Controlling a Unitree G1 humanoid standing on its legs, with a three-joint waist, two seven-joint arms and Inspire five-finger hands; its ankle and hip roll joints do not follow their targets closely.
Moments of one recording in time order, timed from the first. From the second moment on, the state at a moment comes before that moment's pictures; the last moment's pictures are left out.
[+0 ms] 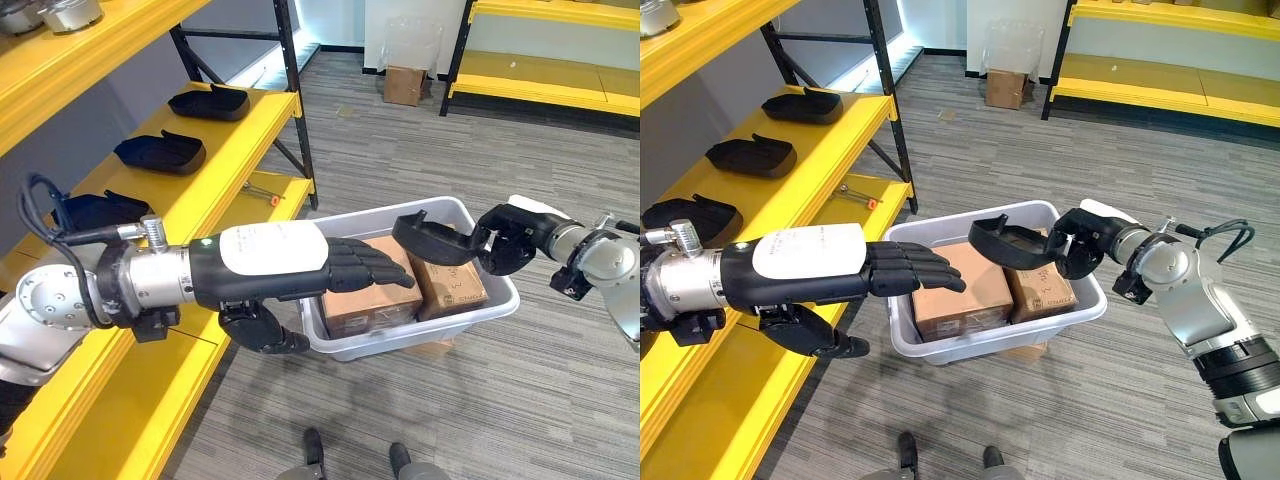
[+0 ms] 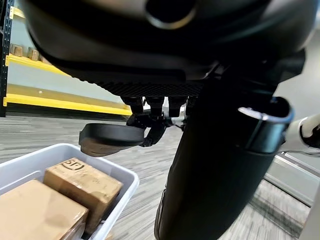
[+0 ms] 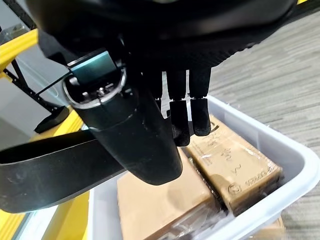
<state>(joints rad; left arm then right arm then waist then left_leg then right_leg) -0.38 1.27 -0.17 -0.31 -0.29 -0.61 -0.68 -0.56 -1.04 0.30 0.06 -0.03 0.38 0.44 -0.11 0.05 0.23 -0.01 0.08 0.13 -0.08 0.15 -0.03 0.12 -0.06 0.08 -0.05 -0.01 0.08</state>
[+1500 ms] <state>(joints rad) -0.47 0.87 -0.55 -0.11 0.32 -0.37 -0.28 -0.58 -0.66 0.50 0.17 -0.19 0.37 0.36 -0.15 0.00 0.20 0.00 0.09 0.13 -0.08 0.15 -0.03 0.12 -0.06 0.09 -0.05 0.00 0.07</state>
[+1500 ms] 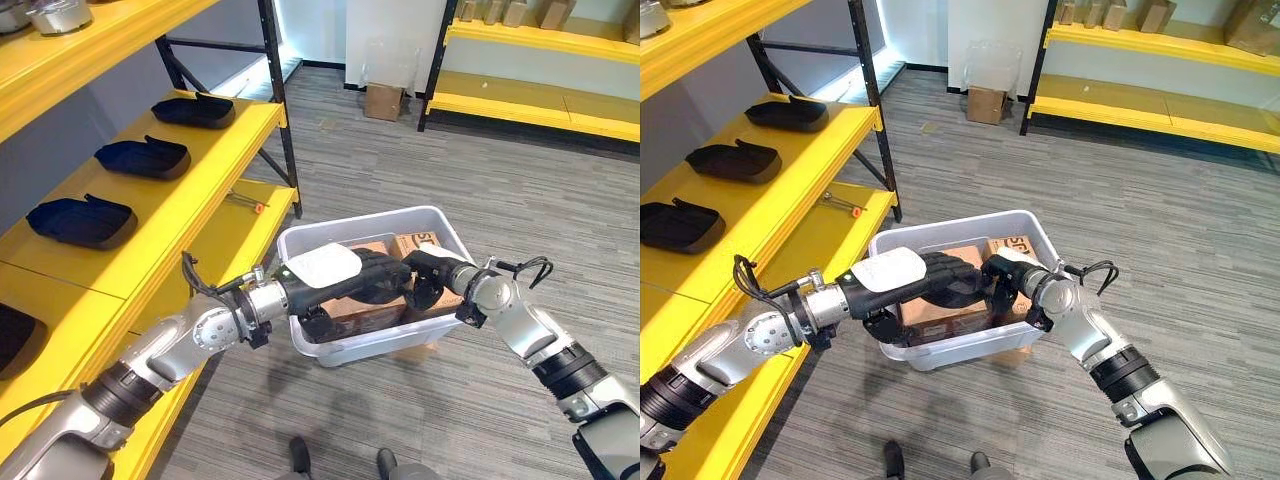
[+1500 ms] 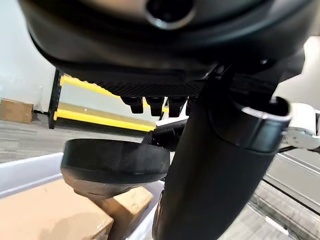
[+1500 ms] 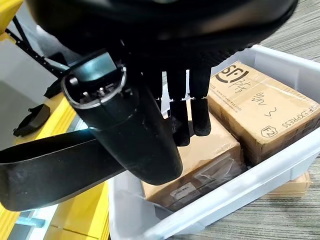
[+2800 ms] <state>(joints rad) -0.51 0.64 -0.63 0.19 0.46 -0.04 -0.11 -0.64 -0.59 0.58 0.25 -0.19 0.37 0.30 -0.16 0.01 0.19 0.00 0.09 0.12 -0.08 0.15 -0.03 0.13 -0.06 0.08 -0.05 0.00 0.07</state>
